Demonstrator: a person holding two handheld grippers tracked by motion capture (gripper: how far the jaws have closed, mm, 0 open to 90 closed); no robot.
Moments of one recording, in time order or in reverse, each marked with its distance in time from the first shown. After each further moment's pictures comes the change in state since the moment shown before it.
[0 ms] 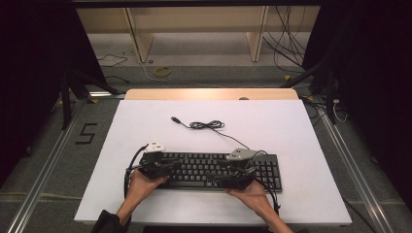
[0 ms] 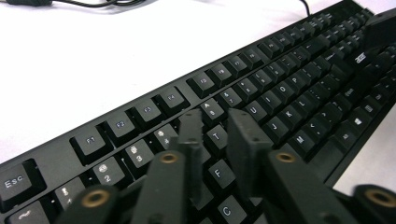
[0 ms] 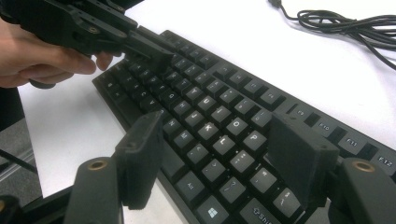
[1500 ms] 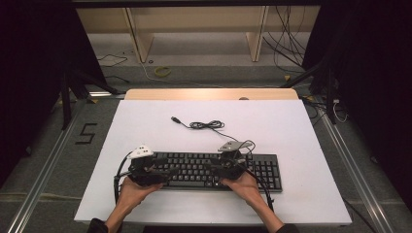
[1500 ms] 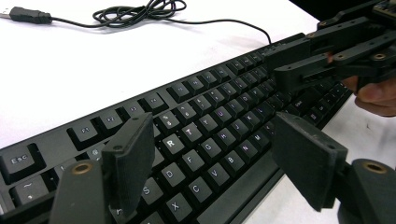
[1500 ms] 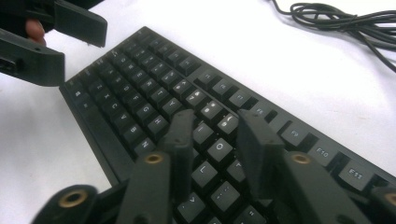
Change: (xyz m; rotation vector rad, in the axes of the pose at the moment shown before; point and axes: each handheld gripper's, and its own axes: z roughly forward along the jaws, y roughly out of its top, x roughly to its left) left arm -0.002 -0.013 -0.032 -0.114 -0.082 -0.036; right arm -0.010 0.015 0.030 0.053 -0.037 0.014
